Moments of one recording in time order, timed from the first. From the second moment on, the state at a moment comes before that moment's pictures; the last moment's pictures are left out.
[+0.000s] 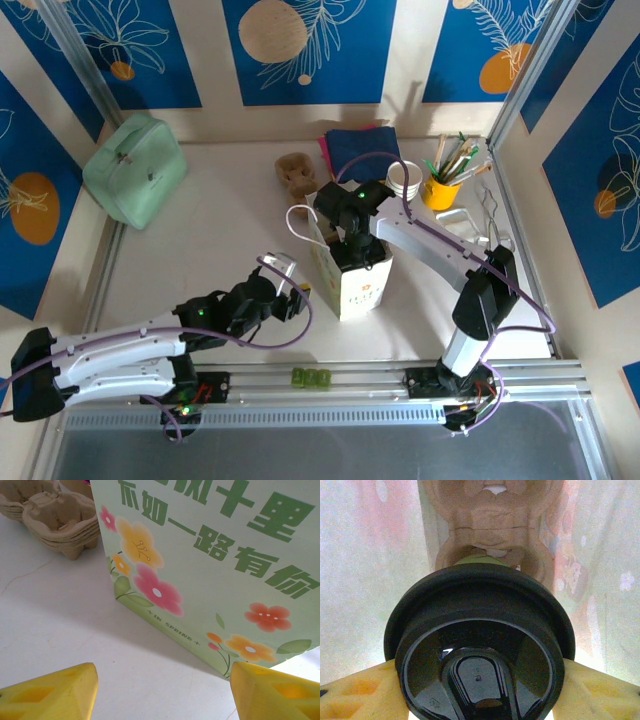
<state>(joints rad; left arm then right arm) -1.15 0.94 0.62 -0.24 -0.44 -0.39 0.78 1.71 1.61 -1.46 0.00 0.46</state>
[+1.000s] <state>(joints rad) -1.15 0.91 0.62 -0.24 -0.44 -0.39 0.79 1.72 1.62 -1.43 0.04 0.45</state>
